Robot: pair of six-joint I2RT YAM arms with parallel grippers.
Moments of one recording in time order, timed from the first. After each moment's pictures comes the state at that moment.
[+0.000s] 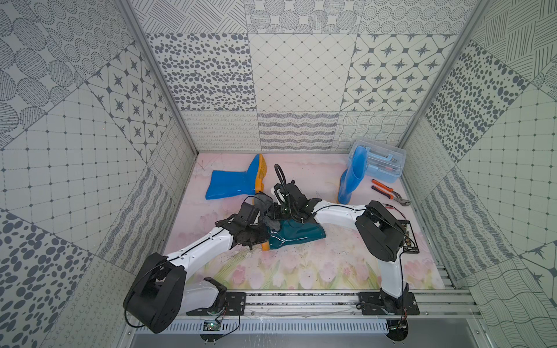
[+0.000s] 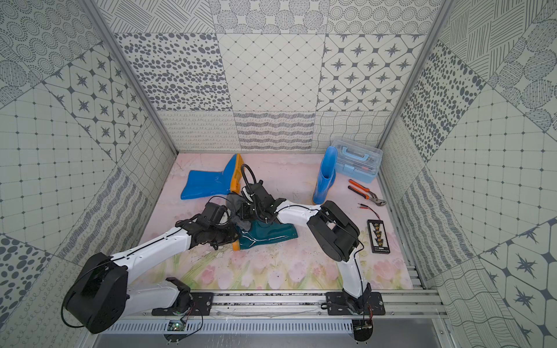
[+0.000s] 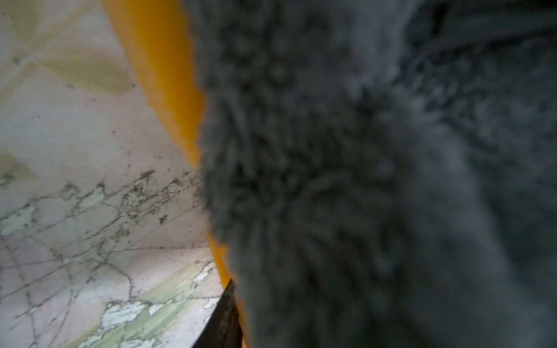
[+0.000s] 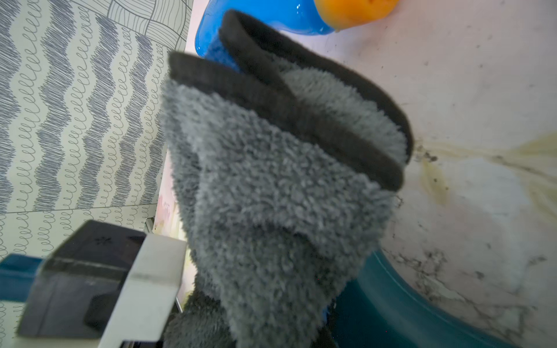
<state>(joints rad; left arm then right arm) -0.50 1.25 0.61 -0.45 0.24 -0.65 0.86 2.03 1.35 -0.02 -0.36 0.76</state>
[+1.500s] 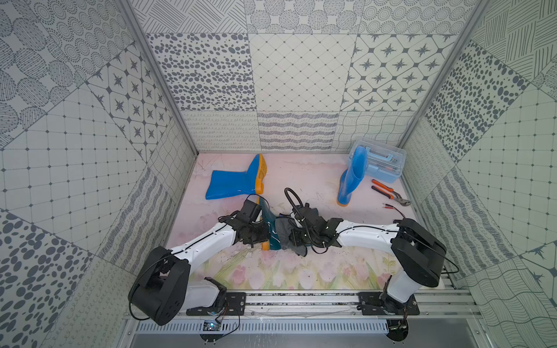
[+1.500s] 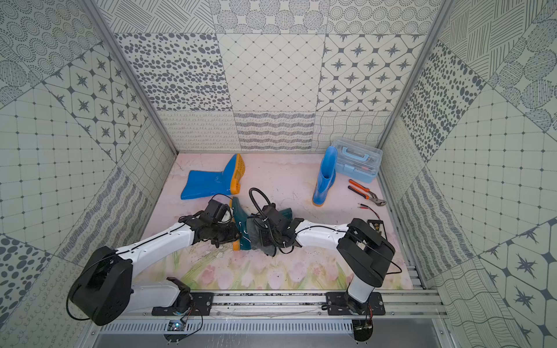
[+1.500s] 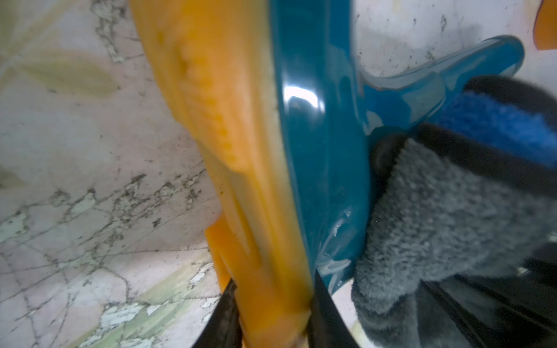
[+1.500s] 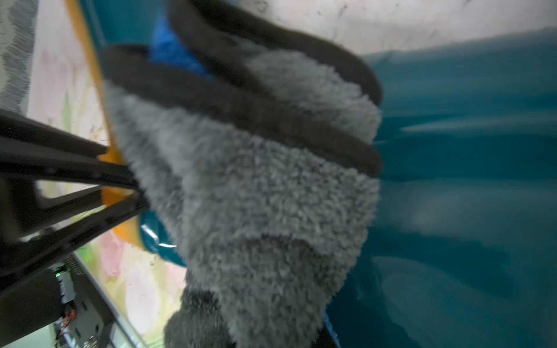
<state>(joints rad) -0.50 1.32 0.66 -0.50 0.25 -0.62 0.94 1.67 0.90 -0.16 -0.11 0.66</state>
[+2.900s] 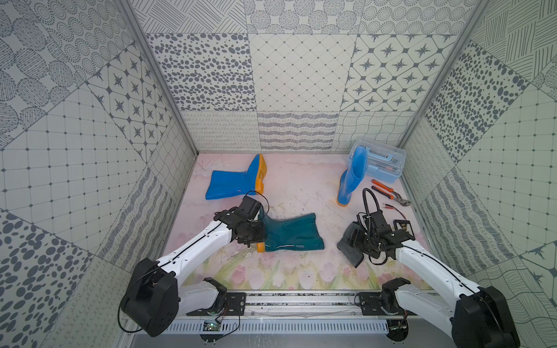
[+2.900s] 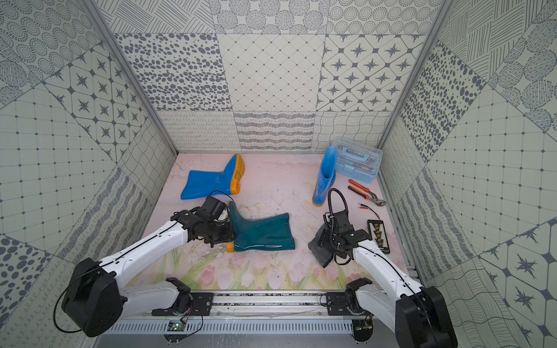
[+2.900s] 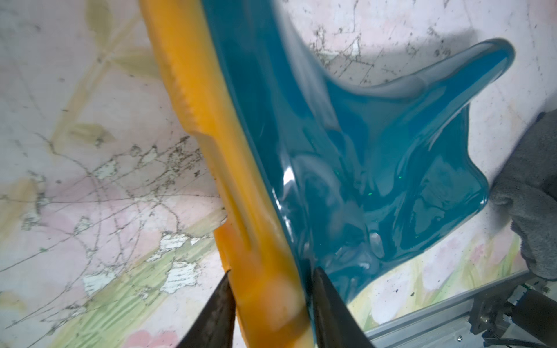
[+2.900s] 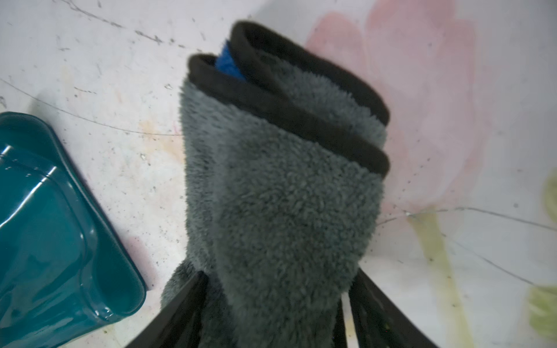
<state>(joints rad) -0.52 1.20 0.81 -0.81 0.15 -0.55 0.32 1.00 0.54 -0.69 -0.02 0.72</state>
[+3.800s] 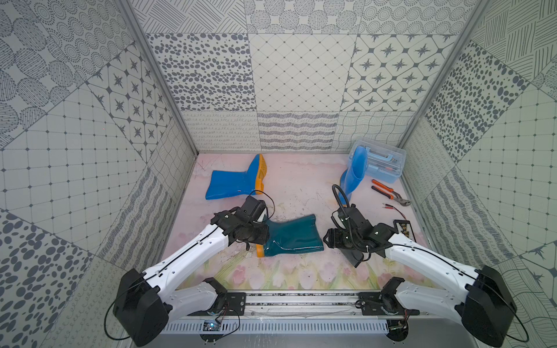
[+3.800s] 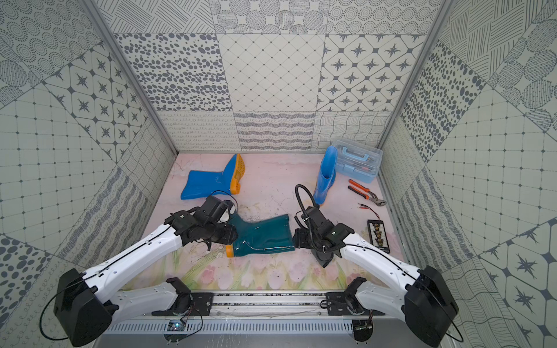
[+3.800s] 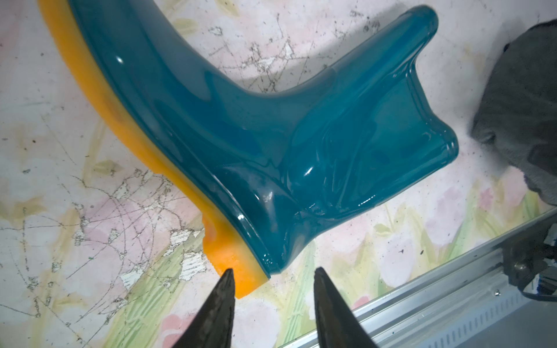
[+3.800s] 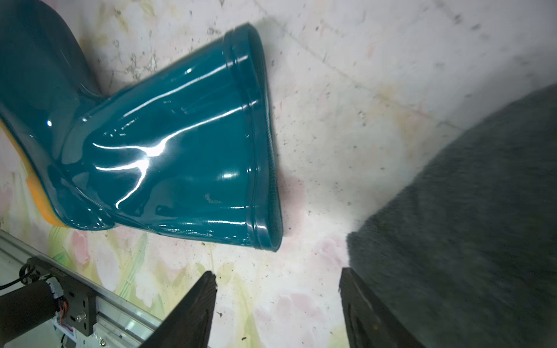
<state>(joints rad) -0.65 1.16 0.88 -0.88 0.08 -0.41 0.72 1.18 0.66 -0.53 -0.10 0.71</state>
